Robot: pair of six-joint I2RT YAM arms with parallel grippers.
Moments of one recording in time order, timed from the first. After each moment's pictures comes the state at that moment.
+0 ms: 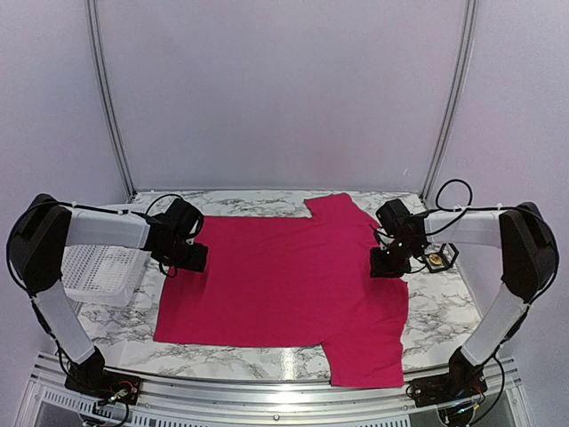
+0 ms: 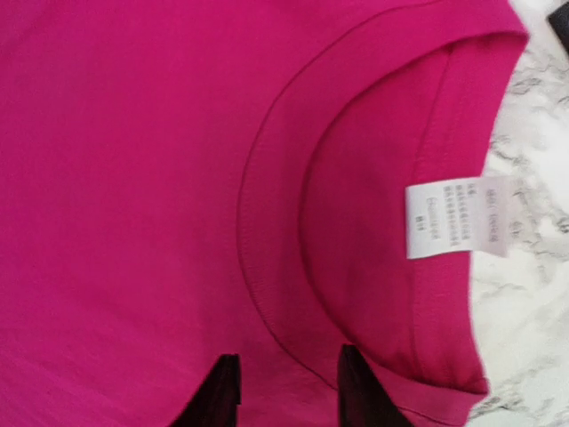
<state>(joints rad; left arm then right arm) -0.52 1.74 1.01 -0.35 -0.20 -0.30 0.39 1.67 1.00 -0.57 -0.02 0.37</state>
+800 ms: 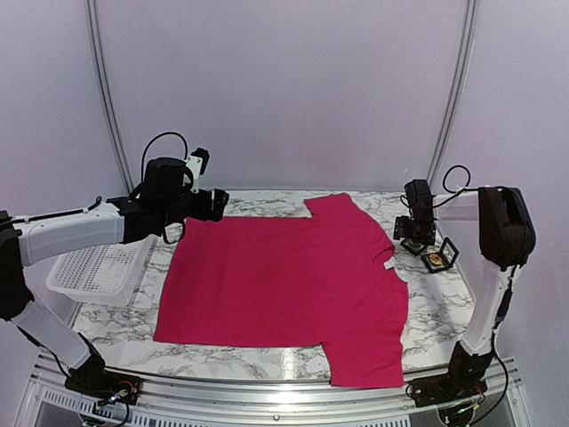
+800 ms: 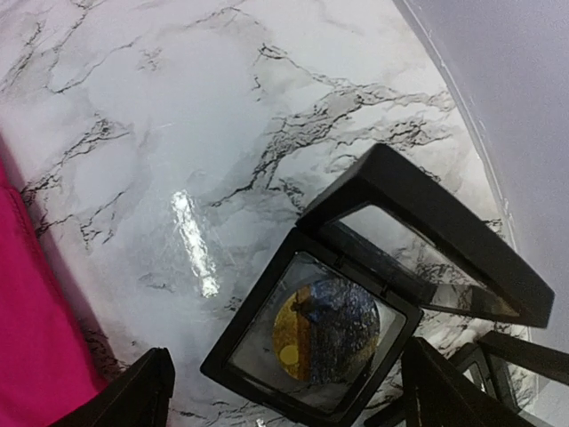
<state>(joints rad) -0.62 1.49 1.07 0.02 -0.27 -0.08 0.08 1.95 1.29 -0.37 0.30 0.32</state>
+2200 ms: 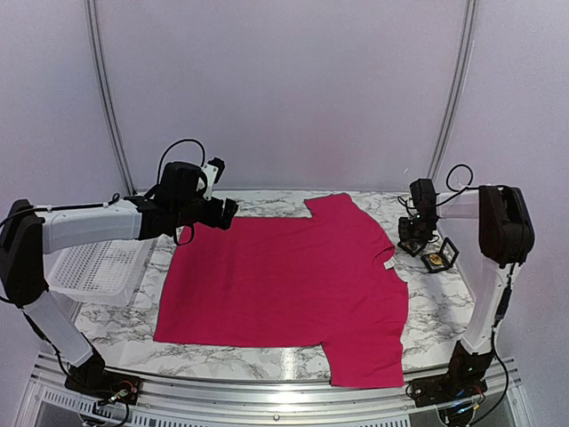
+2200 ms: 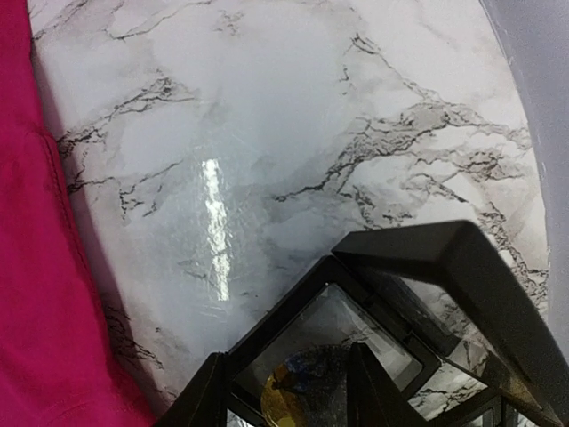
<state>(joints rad) -0.62 1.62 1.13 0.01 -0.22 -0.01 0.03 1.99 1.34 -0.39 0.11 0.13</state>
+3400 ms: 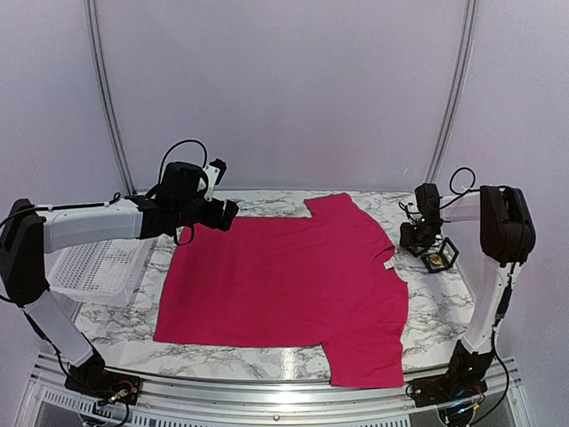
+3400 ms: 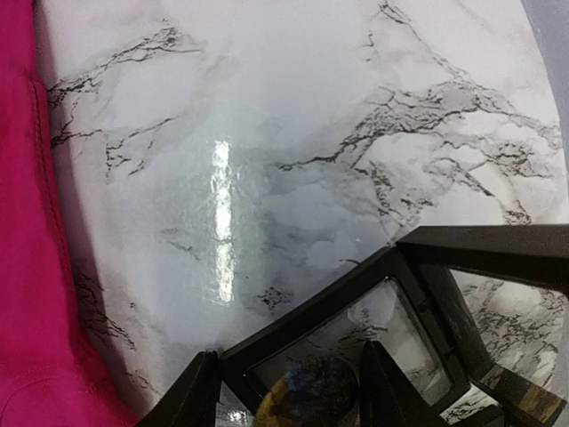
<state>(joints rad) -0.62 1.62 1.14 -0.02 -0.21 0.01 -0.01 2.00 1.31 -0.39 0.03 0.02</state>
